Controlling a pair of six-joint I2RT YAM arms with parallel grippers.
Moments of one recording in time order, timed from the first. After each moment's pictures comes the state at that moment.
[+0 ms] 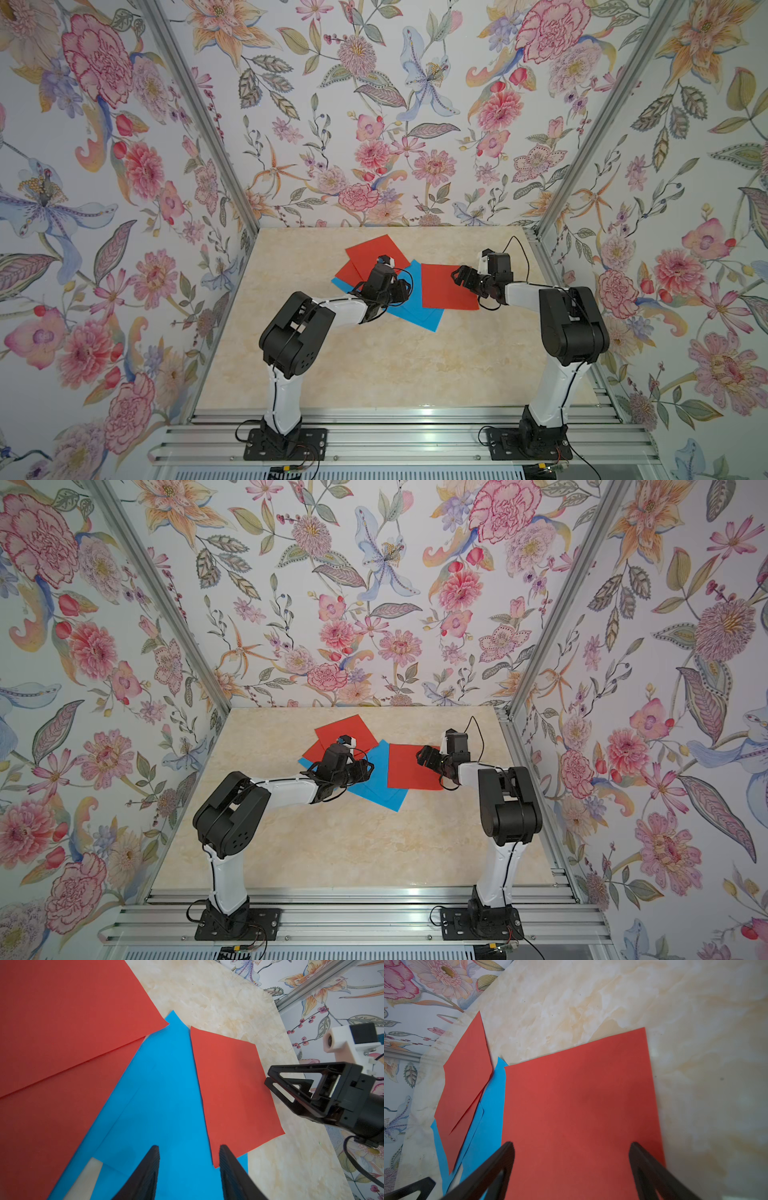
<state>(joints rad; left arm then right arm) -0.61 1.98 1.15 0.25 0.10 -0.65 0.12 1.96 1.09 0.09 -0.31 0.50</state>
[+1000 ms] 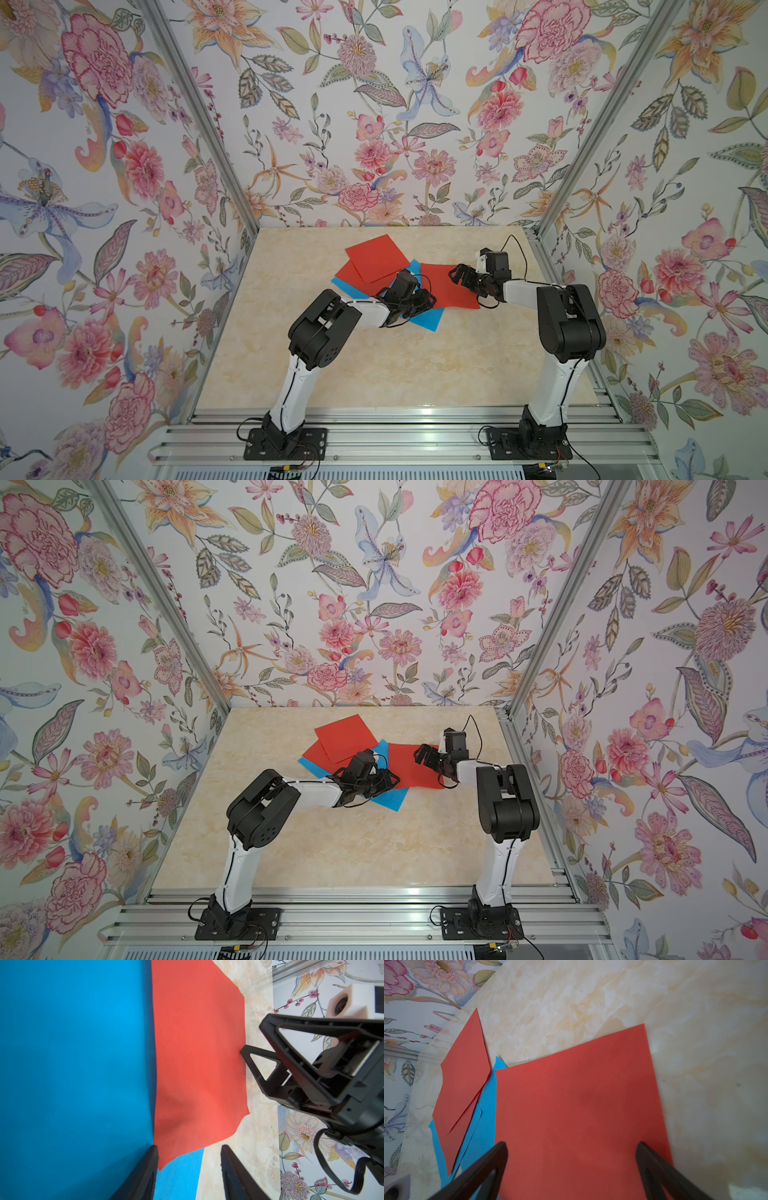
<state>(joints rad) -0.73 2.17 1.29 0.25 0.24 -1.00 0.13 1.98 1.13 0.08 -0.32 0.49</state>
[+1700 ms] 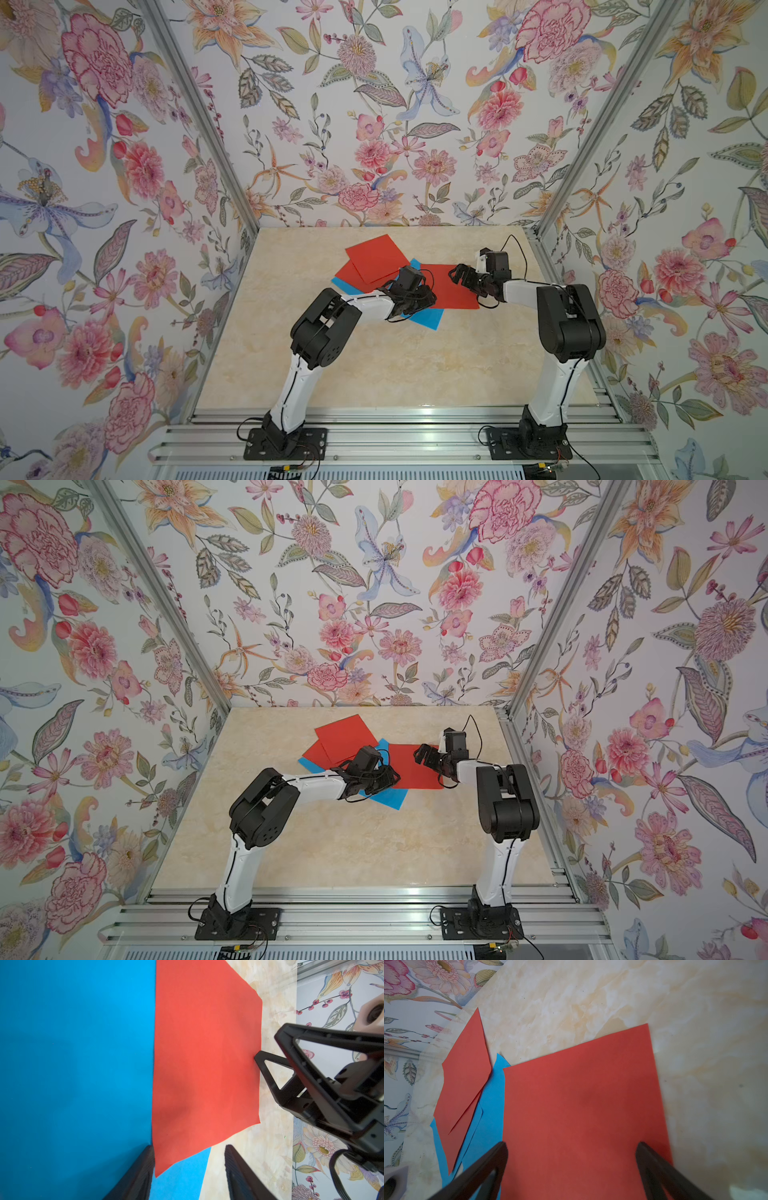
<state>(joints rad) -0.73 2.20 1.44 0.02 0.18 -0.98 0.13 1.98 1.13 0.08 -0.33 0.49</state>
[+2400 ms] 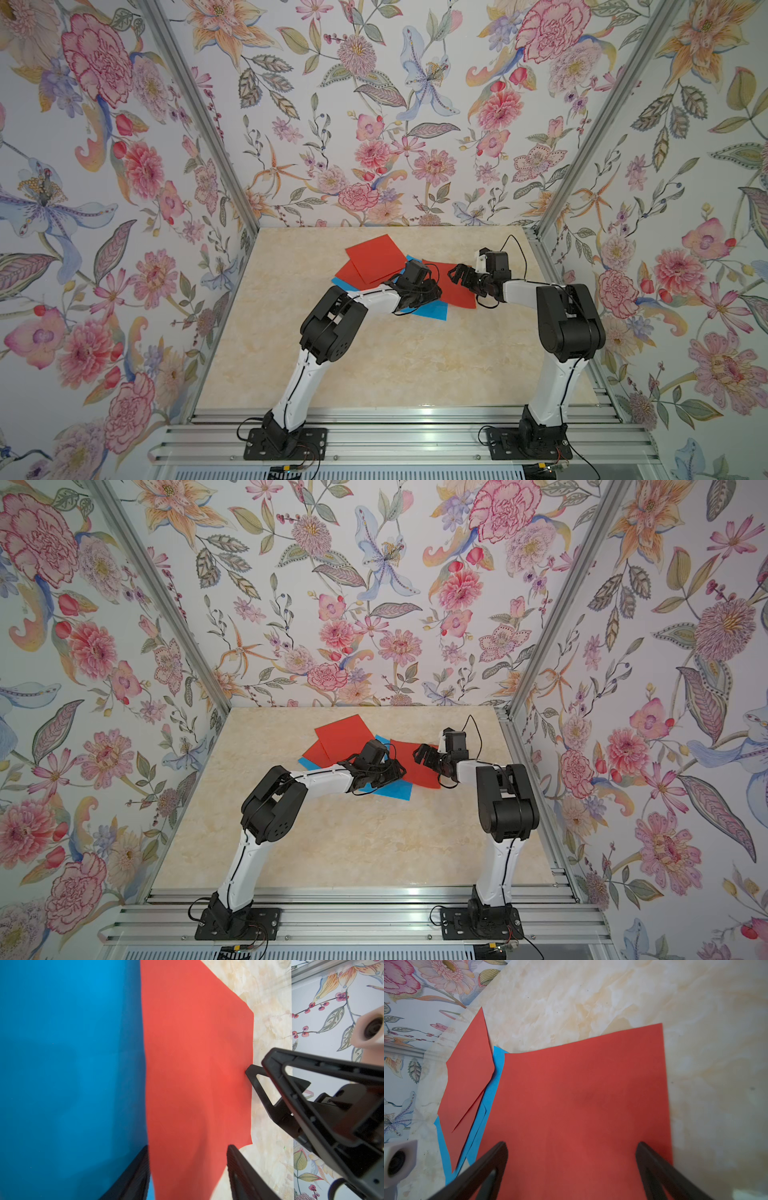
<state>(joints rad) -0.72 2.30 1.60 -0.03 0.19 -0.93 0.13 1.99 1.13 0.09 -0.34 0.49</state>
